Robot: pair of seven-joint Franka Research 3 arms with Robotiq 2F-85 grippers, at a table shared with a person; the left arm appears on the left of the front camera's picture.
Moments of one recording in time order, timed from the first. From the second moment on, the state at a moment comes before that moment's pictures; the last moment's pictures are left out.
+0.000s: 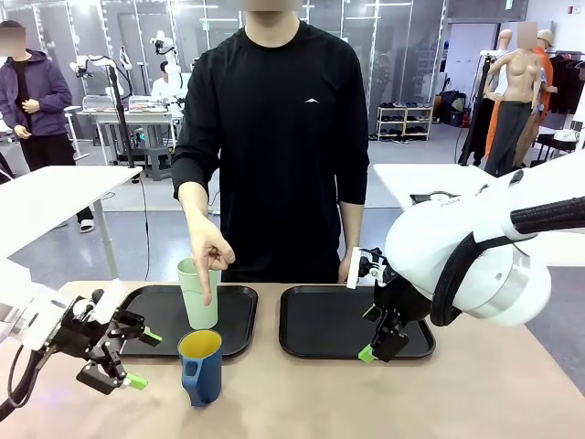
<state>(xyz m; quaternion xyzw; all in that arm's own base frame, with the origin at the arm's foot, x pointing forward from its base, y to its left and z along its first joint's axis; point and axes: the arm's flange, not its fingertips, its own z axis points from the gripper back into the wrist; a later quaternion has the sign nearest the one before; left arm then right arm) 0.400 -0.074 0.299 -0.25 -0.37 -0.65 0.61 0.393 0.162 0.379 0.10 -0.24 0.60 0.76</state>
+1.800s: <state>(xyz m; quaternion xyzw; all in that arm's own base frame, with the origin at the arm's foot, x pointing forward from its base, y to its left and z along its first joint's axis) 0.409 -0.066 0.265 -0.39 -0.42 -0.59 0.57 0.393 0.162 0.379 0.10 -0.24 0.60 0.76</state>
